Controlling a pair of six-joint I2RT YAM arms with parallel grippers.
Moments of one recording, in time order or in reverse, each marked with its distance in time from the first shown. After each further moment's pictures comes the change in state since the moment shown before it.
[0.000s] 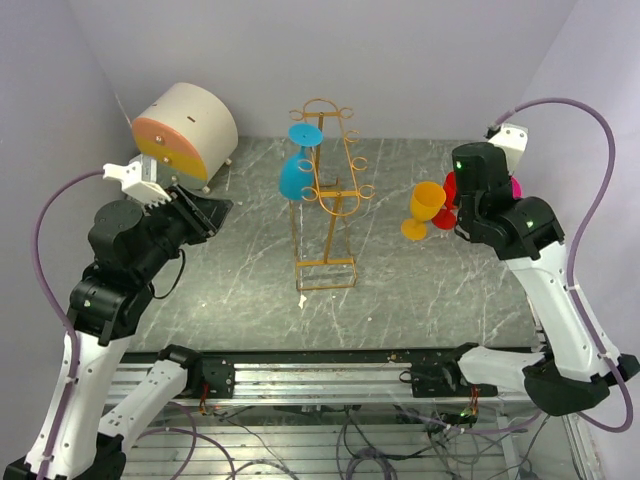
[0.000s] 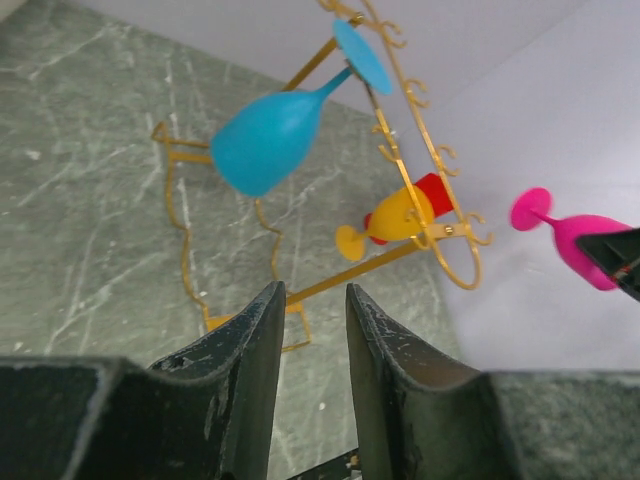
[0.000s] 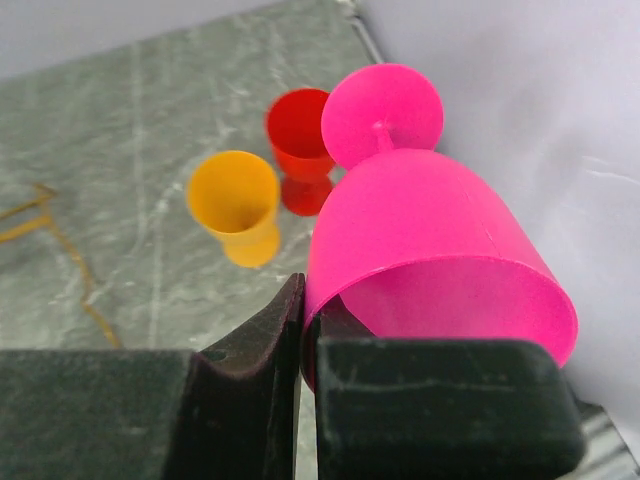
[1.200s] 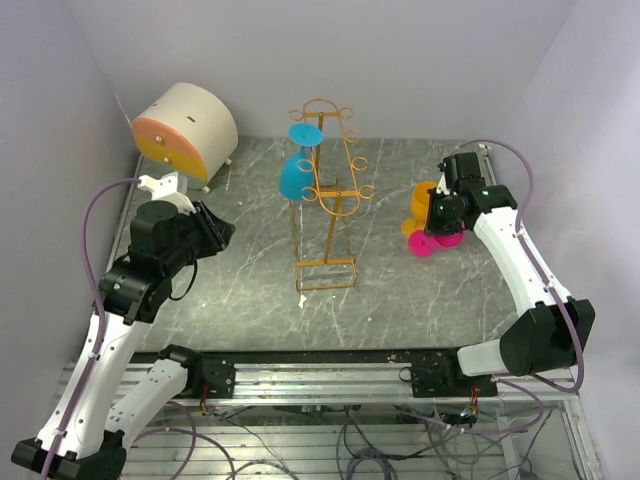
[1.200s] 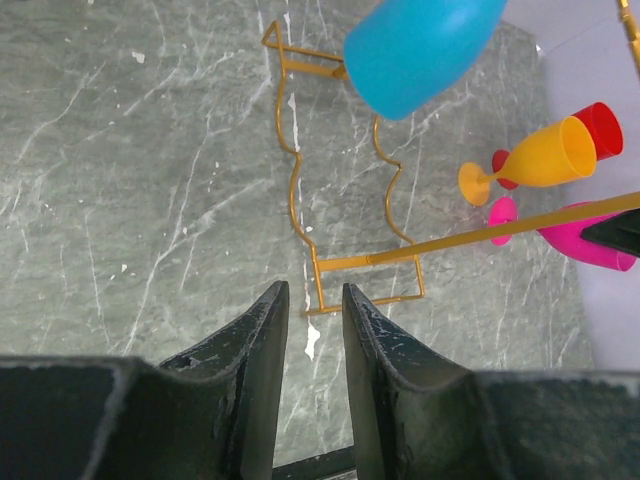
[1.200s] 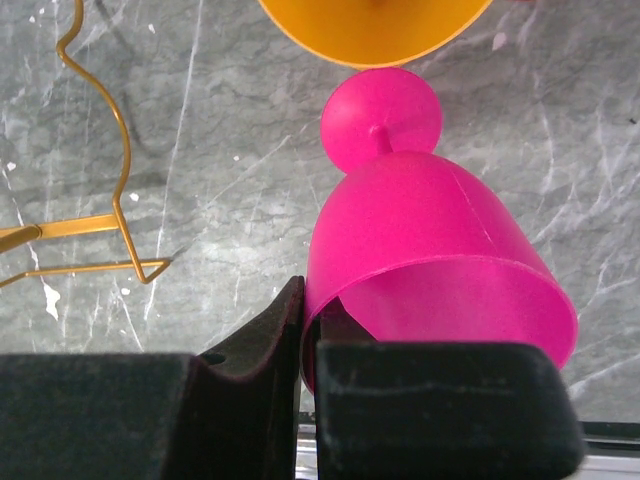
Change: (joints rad) left arm 0.000 0.026 -0.167 -0.071 -0.082 0.124; right arm -0.353 0.198 -0.332 0.092 -0.814 -0.159
